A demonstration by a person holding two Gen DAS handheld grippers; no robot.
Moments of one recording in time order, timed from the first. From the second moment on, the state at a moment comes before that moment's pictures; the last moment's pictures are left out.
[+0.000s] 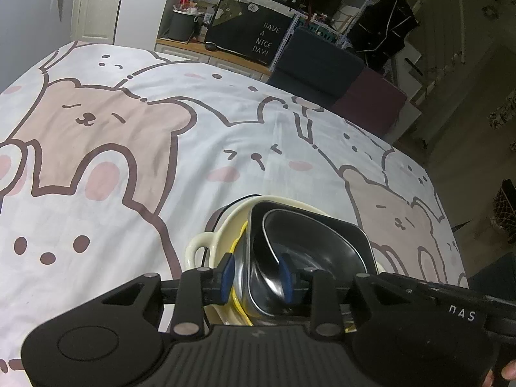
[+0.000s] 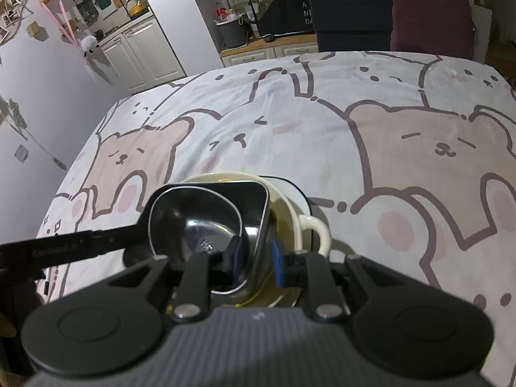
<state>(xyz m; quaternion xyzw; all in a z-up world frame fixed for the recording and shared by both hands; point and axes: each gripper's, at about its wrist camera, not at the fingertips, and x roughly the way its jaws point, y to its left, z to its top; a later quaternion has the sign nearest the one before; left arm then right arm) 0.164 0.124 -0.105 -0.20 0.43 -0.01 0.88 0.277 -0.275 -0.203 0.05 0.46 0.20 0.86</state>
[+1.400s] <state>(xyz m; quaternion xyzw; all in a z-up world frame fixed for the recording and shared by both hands) -0.009 0.090 -0.030 -0.04 0.29 -0.03 0.96 0.114 -0.337 -0.147 0.01 0.24 0.16 0.96</state>
